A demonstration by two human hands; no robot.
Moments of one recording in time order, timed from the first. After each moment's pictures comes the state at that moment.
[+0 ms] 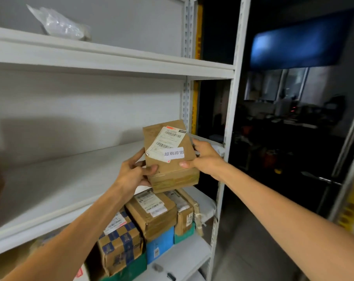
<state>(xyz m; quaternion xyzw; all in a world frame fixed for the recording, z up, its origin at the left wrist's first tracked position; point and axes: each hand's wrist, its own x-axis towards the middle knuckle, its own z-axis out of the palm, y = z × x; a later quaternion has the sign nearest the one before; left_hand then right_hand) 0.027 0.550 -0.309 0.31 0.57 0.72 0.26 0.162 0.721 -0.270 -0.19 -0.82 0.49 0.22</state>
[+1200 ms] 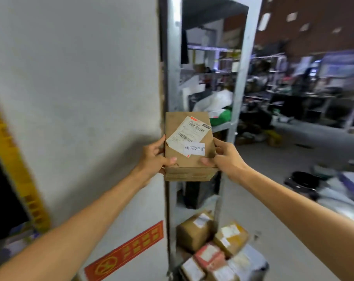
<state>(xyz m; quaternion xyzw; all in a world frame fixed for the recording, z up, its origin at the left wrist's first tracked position) 0.660 0.839 -0.336 0.70 0.22 0.30 0.60 0.817 0.692 -0.329 -0.67 -0.40 0.20 0.59</state>
